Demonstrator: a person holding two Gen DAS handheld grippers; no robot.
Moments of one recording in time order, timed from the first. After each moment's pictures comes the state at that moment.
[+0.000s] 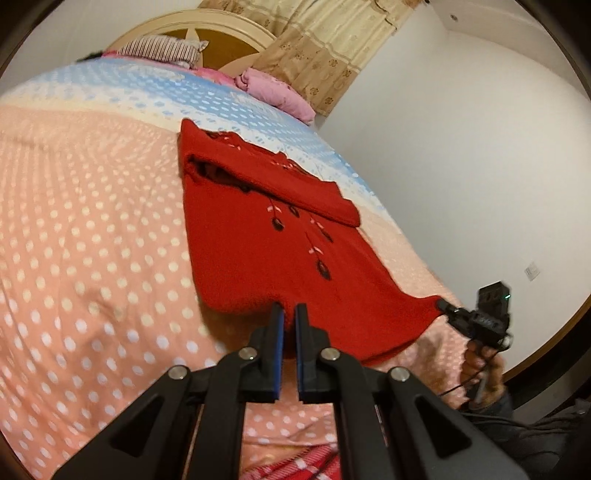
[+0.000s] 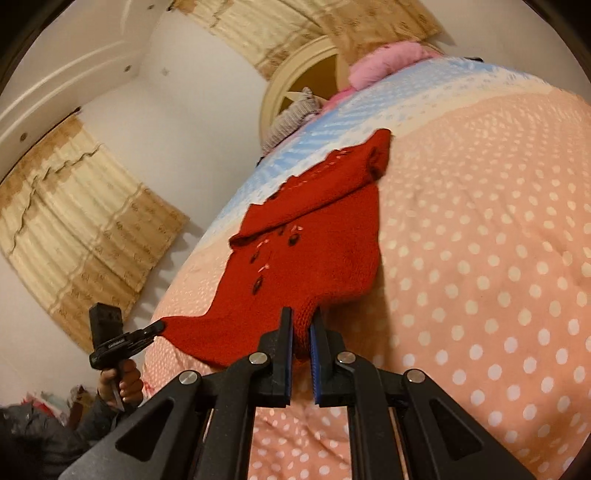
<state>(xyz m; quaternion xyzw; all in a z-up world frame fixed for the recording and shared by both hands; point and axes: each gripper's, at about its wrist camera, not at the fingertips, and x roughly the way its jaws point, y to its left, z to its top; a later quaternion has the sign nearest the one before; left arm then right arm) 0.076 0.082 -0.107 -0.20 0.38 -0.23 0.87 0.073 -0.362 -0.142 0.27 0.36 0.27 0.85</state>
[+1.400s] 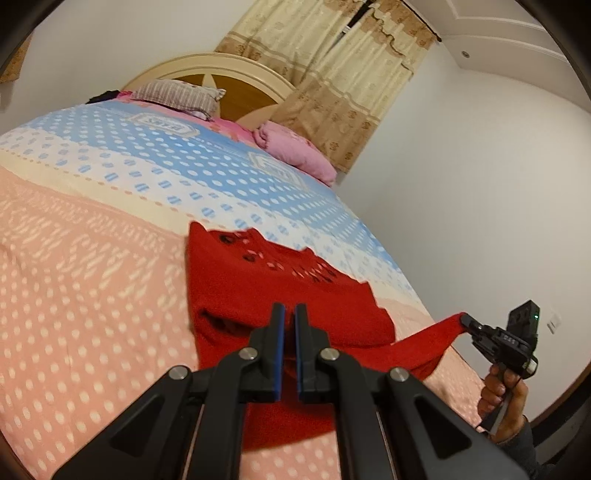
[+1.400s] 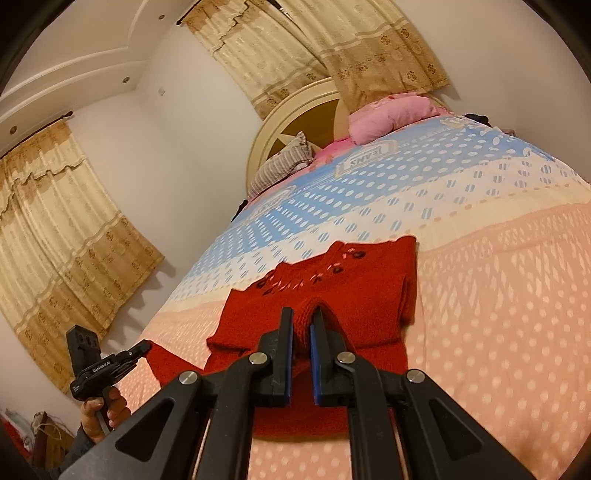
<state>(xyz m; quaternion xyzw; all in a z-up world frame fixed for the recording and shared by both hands) 0.219 0.108 -0.063 -0.23 0.30 -0.18 0.91 0.226 -0.323 -0.047 0.23 0.29 0.22 0.90</state>
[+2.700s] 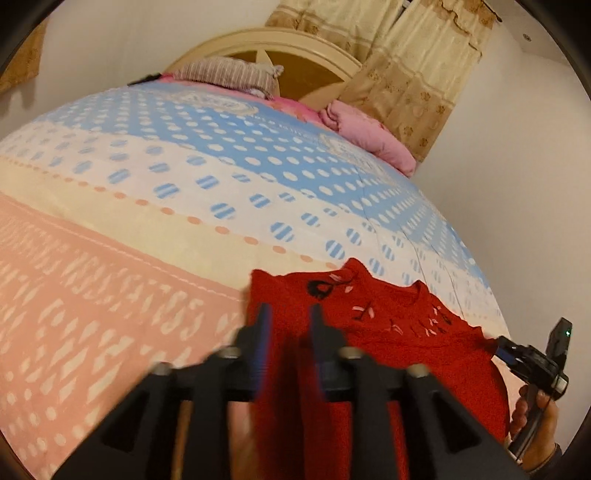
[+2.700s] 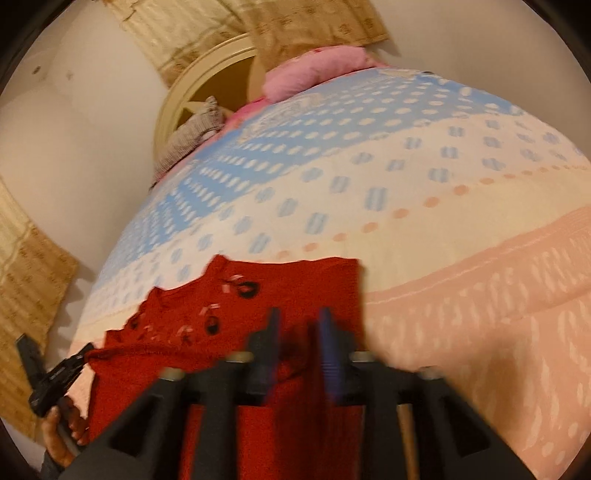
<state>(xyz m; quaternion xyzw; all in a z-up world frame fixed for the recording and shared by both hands) 0.375 0.121 -0.119 -0.19 0.35 -0.05 0.91 0.415 -0.319 -0.137 0.22 0.39 0.07 0.89</state>
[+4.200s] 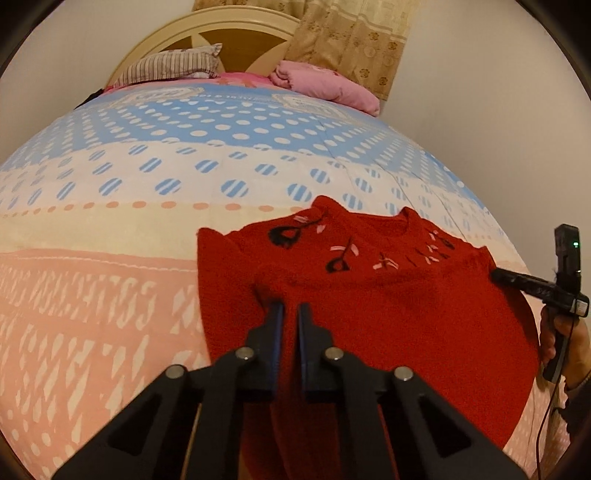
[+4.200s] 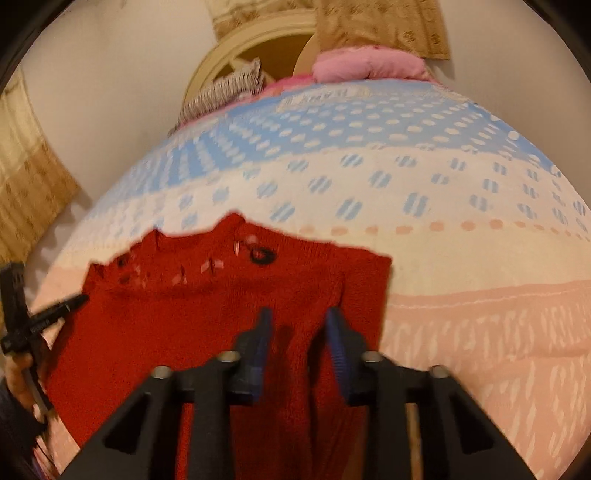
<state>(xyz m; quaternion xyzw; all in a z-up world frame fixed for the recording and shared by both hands) 0.386 0.077 -0.140 -0.07 0.41 -0.12 0.90 0.430 -0.273 -0.147 0.05 0.44 0.13 0.89</state>
